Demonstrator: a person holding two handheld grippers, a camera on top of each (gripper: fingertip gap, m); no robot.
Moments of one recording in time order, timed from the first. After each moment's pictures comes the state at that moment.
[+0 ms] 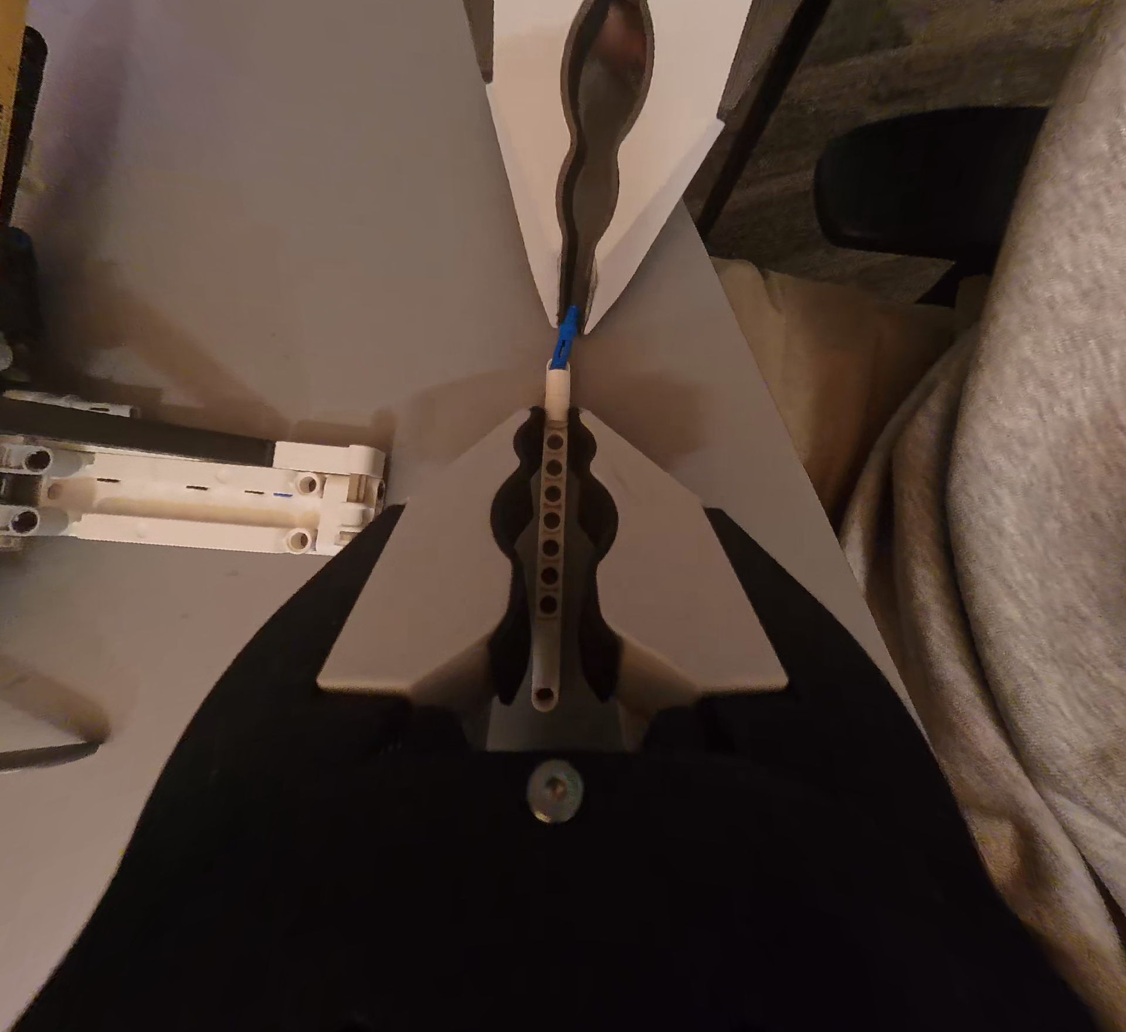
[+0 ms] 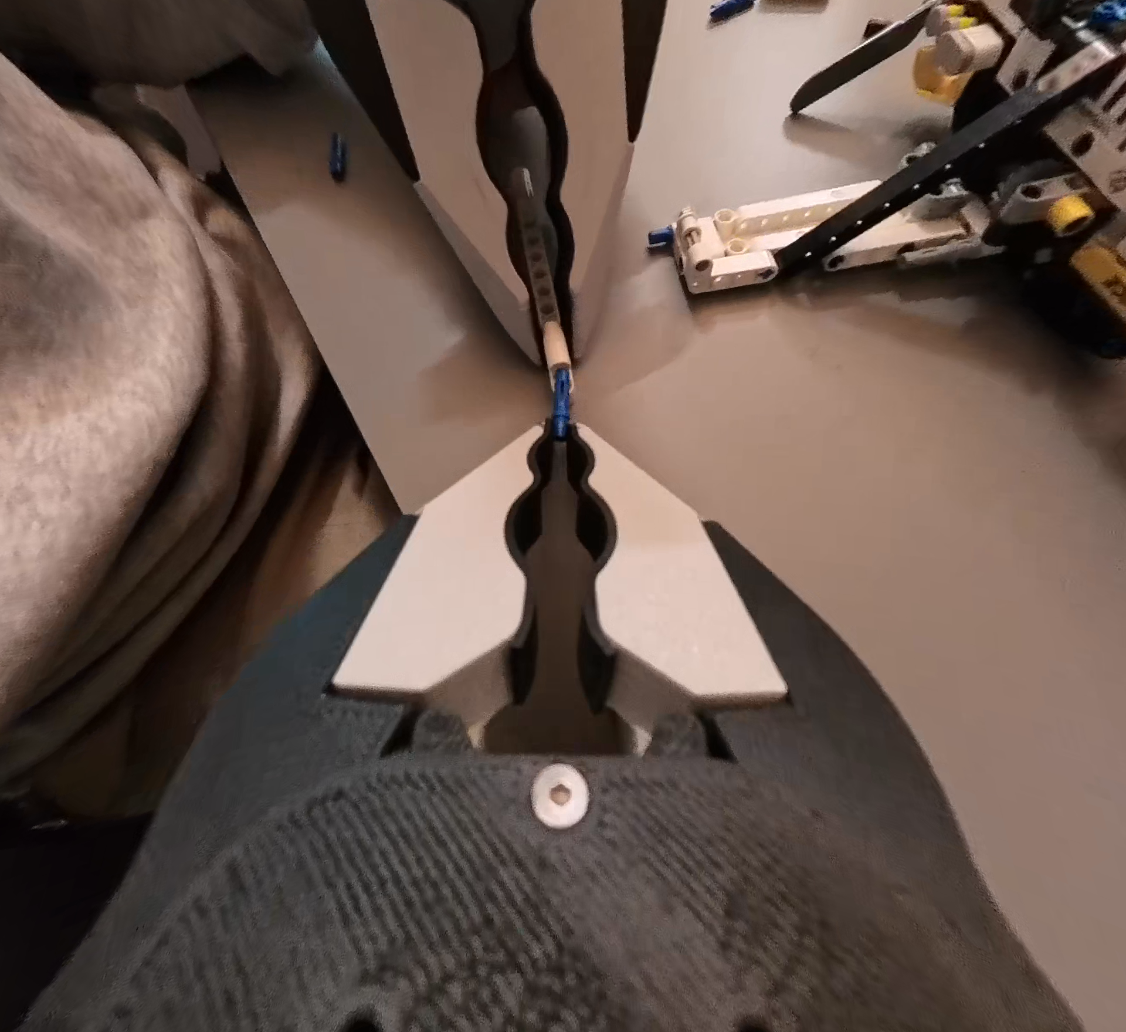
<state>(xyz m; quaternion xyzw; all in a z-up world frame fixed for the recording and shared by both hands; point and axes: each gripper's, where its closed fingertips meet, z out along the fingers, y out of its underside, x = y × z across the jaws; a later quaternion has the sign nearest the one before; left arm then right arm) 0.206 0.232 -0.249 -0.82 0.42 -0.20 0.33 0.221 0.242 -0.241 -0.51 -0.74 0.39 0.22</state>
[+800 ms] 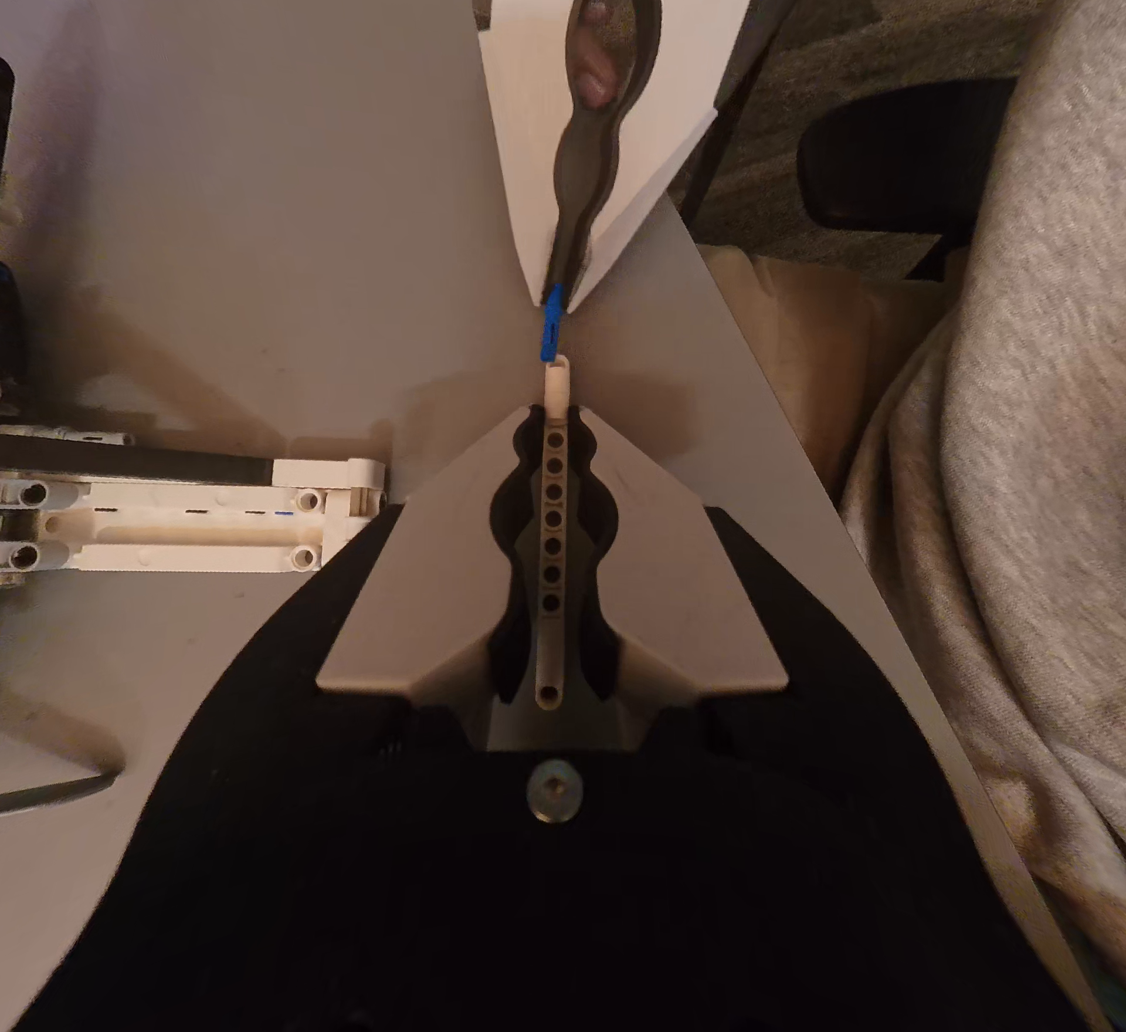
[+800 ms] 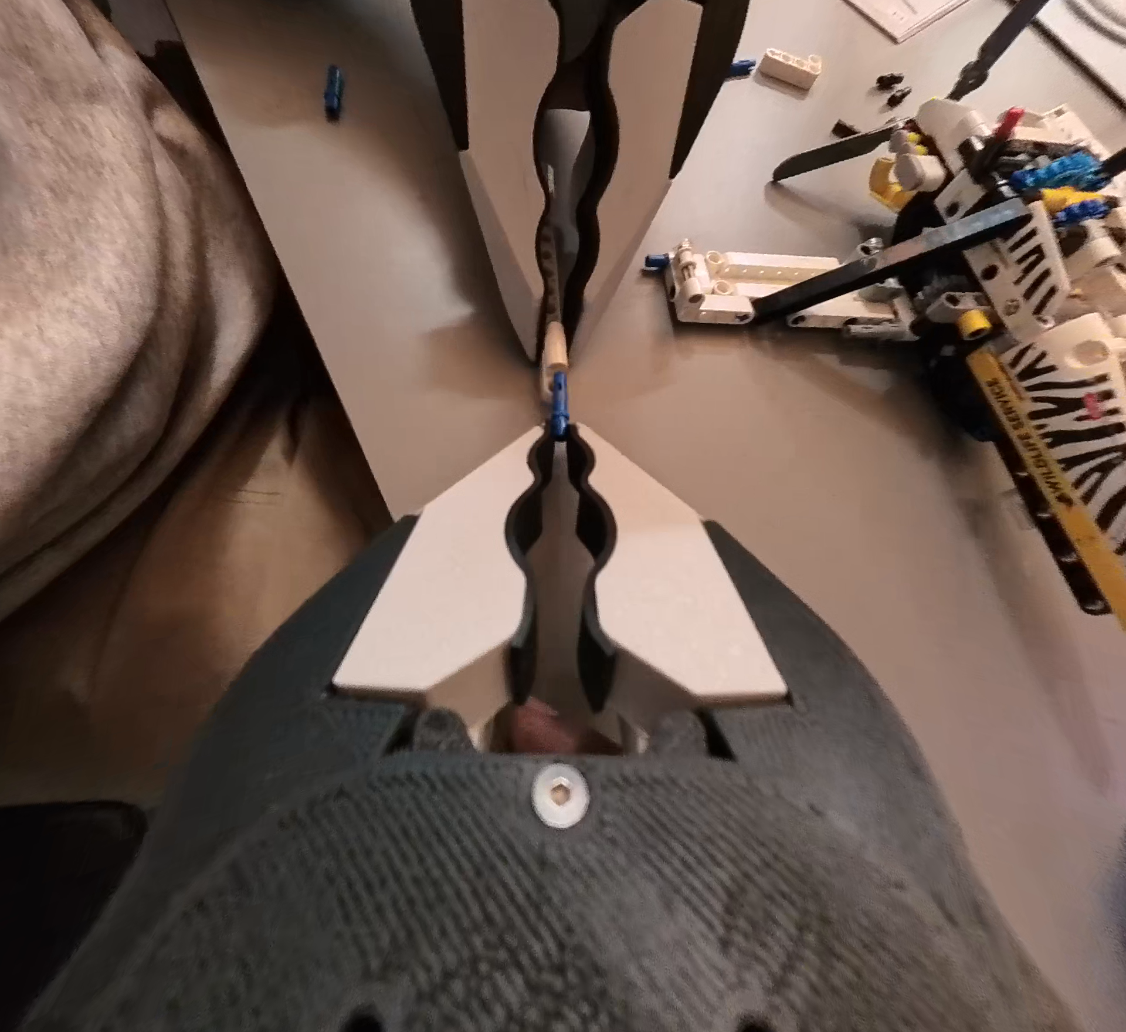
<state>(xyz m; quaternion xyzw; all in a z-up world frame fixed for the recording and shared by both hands) 0.206 0.231 -0.250 -0.81 0.44 -0.21 0.32 0.222 0.248 -0.237 -0.43 -0.78 0.33 0.30</state>
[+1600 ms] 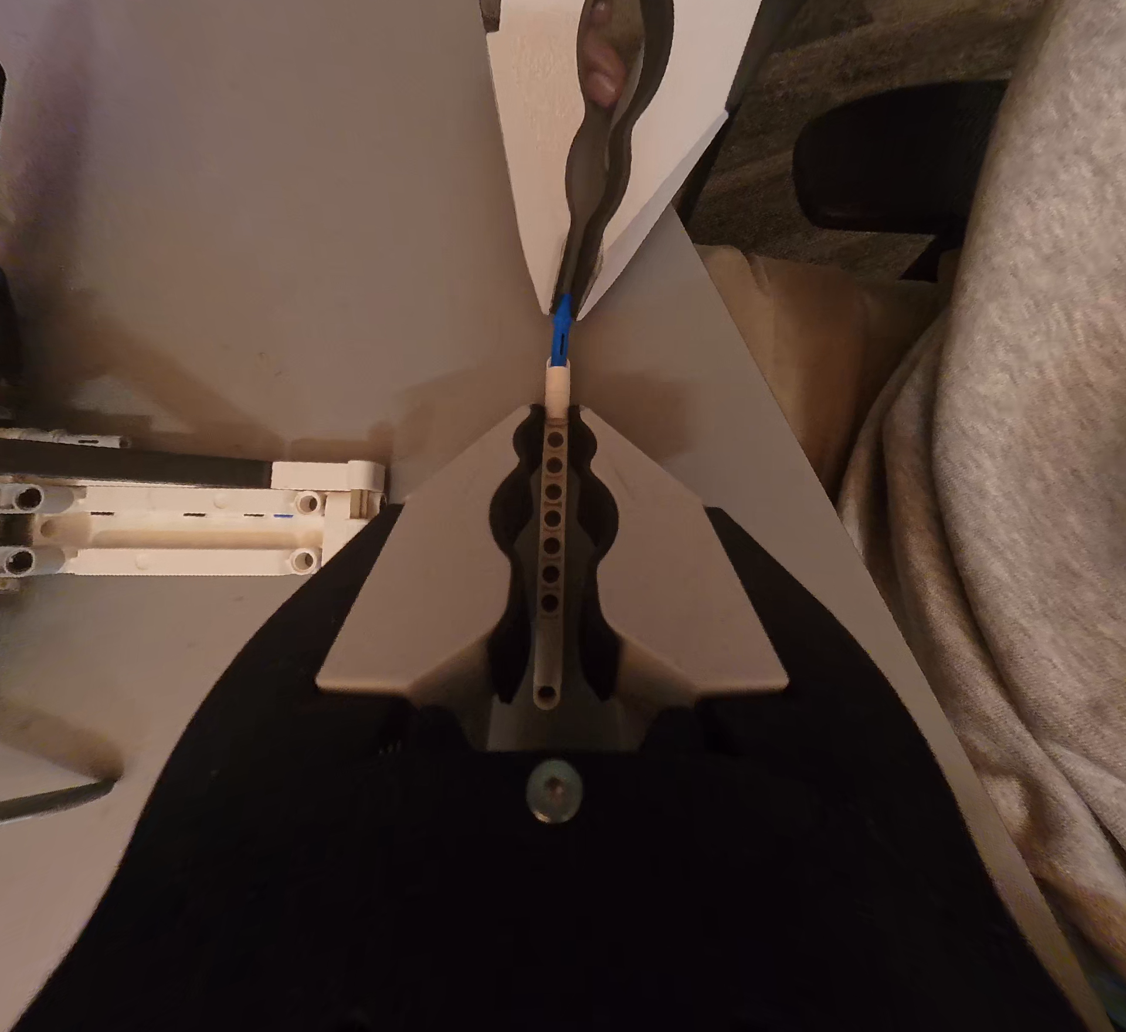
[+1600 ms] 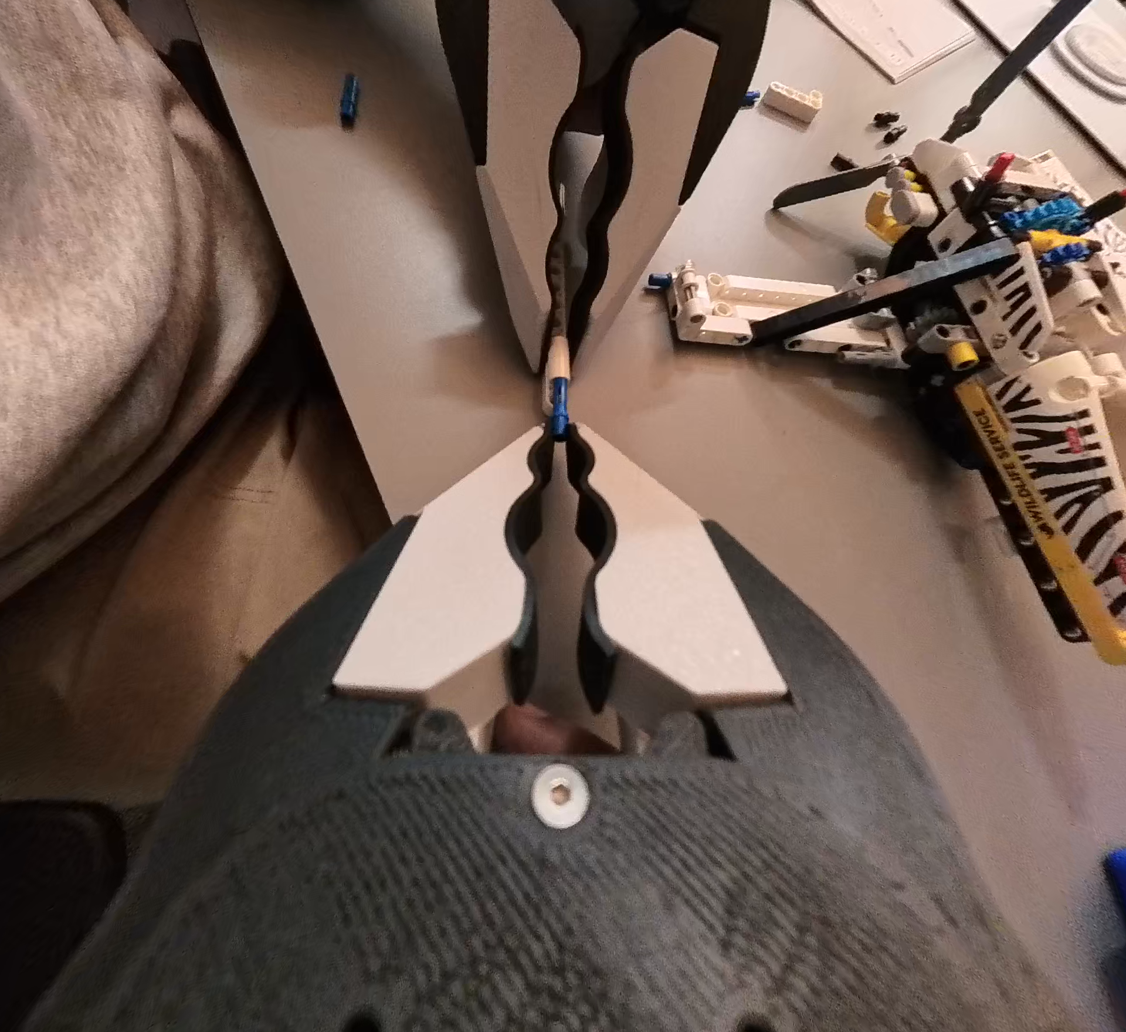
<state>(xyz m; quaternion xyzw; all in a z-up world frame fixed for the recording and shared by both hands) 0.206 0.231 -0.250 -0.81 0.44 -0.21 0.32 0.221 0.244 -0.234 -0.41 -0.79 0.33 0.31</state>
